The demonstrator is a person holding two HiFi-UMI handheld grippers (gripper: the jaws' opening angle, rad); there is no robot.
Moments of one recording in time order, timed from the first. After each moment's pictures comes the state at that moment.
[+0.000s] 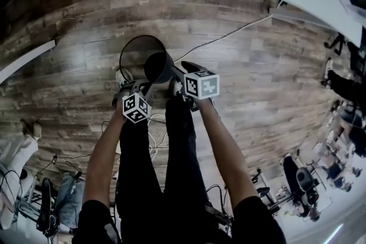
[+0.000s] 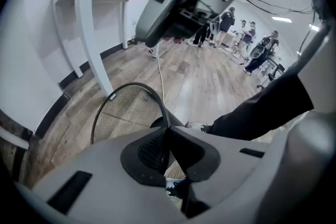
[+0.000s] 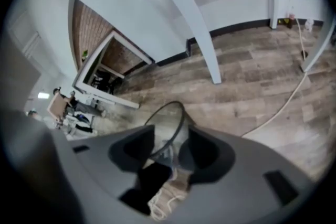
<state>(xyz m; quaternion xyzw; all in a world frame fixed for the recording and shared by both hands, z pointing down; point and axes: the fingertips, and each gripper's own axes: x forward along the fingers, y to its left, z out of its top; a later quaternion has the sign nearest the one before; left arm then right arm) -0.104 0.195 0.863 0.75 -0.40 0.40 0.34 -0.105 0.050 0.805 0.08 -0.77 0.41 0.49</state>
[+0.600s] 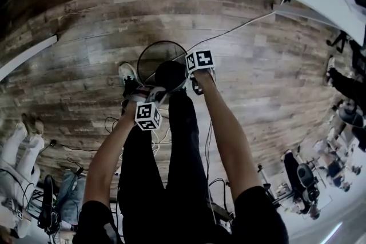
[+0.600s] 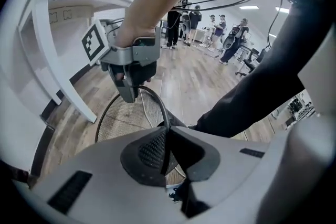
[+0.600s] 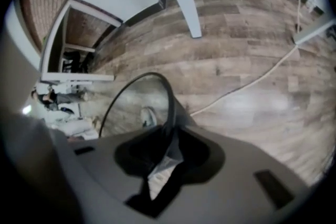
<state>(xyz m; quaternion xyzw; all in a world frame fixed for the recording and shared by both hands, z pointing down) -0.038 0.203 0.826 0.82 -0.30 0.41 0.25 -0.041 0.071 0.910 0.09 -0.60 0.43 0.67</state>
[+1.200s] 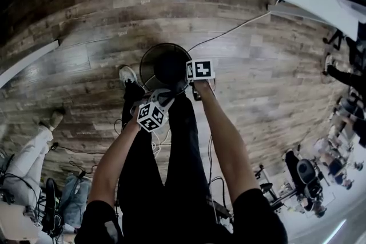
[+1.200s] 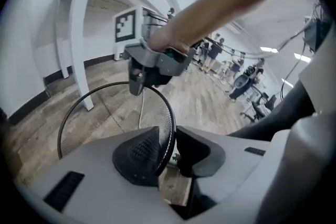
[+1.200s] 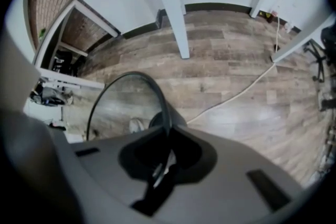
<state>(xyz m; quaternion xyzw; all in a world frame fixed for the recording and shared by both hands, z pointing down) -0.020 0.181 0.798 0.80 -0.38 0.27 0.37 -0.036 0.042 0.872 0.17 -0.65 0.37 0.65</state>
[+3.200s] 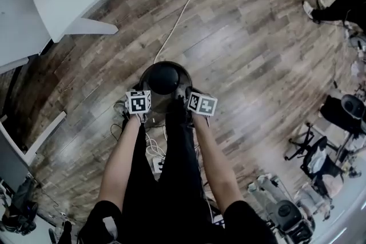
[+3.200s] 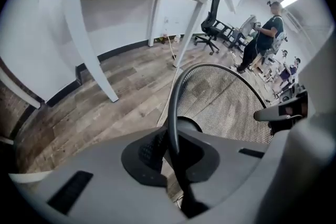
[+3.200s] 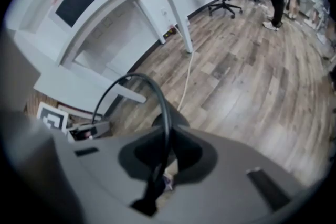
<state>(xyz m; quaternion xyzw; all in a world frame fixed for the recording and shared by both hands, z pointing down) 0.001 0.043 0.783 0.62 -0.52 0.35 0.47 0.220 0.044 0.756 0.46 -0.60 0.56 0.34</state>
